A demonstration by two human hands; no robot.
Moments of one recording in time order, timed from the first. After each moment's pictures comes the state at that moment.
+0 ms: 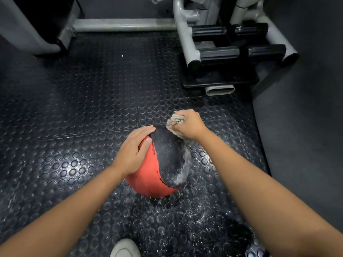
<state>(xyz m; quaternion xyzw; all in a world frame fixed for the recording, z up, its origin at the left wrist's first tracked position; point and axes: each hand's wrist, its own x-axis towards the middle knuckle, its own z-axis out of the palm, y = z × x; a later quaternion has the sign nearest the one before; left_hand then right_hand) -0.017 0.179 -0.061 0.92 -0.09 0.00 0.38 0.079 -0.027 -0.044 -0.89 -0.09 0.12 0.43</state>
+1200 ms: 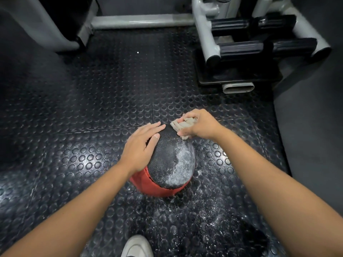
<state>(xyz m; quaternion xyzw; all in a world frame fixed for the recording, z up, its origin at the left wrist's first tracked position) -0.021 0.198 -0.060 0.93 -0.04 0.00 0.36 0.071 -0.014 -0.026 -0.85 -0.08 0.25 0.46</state>
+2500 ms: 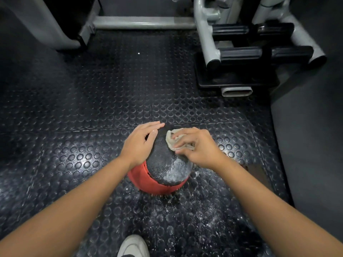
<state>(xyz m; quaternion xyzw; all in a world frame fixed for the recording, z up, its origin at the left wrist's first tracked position) -0.007 0.199 -0.063 0.92 -0.02 0.00 0.39 0.011 -0.015 -0.027 -0.86 -0.23 0.13 0.44</state>
